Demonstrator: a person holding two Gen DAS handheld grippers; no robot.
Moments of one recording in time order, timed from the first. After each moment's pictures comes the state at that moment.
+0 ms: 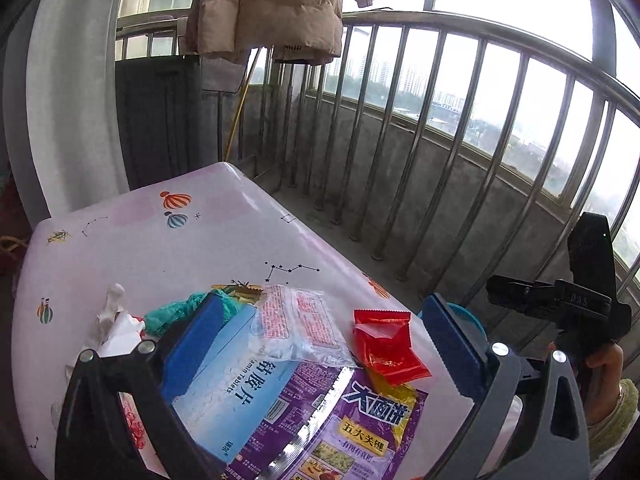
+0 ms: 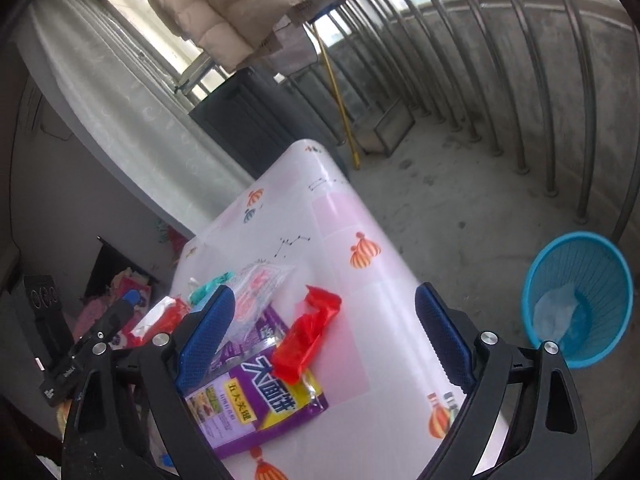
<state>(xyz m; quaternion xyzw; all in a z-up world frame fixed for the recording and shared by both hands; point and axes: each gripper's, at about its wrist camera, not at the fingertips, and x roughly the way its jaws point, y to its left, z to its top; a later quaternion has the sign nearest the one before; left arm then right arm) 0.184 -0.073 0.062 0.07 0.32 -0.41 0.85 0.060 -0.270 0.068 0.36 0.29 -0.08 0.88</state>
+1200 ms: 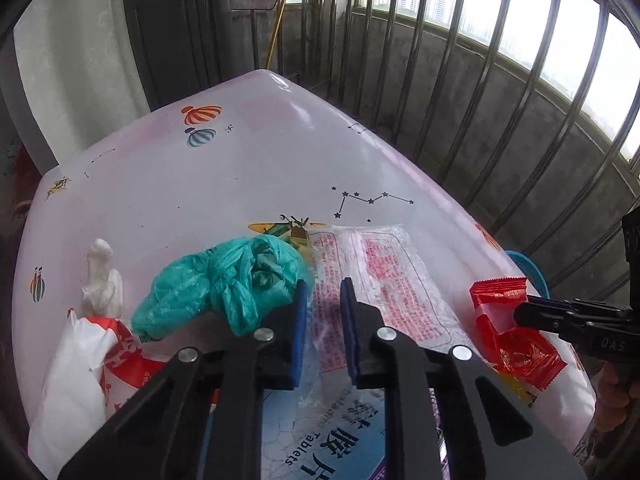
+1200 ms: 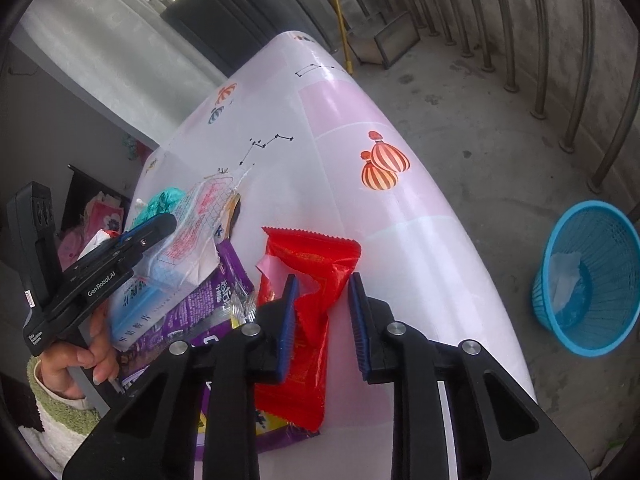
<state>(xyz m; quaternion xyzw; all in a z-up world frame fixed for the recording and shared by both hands) 0.264 -0.101 -0.018 0.14 0.43 -0.32 0.83 0.119 -0.245 0.022 0.32 0.44 -0.06 0.84</state>
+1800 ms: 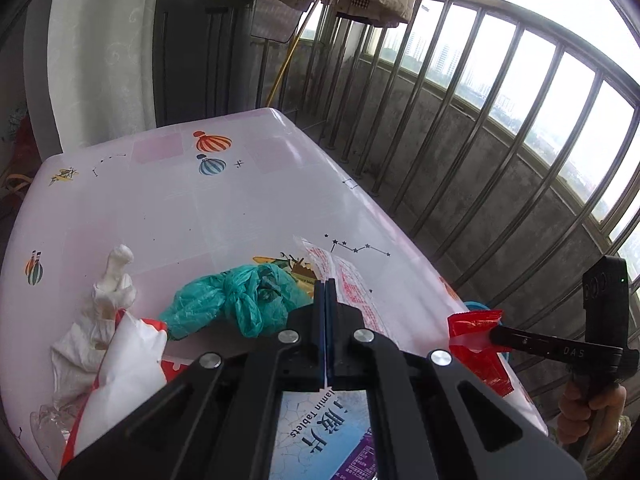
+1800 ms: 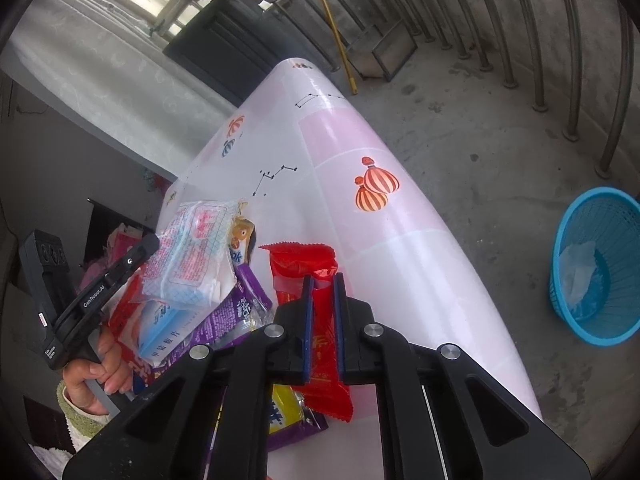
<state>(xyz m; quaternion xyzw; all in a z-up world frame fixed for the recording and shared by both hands) 0.263 -0.062 0.023 0.03 0.40 -0.34 0.85 0.106 -0.261 0.036 0.37 0.39 -0.06 0.84</state>
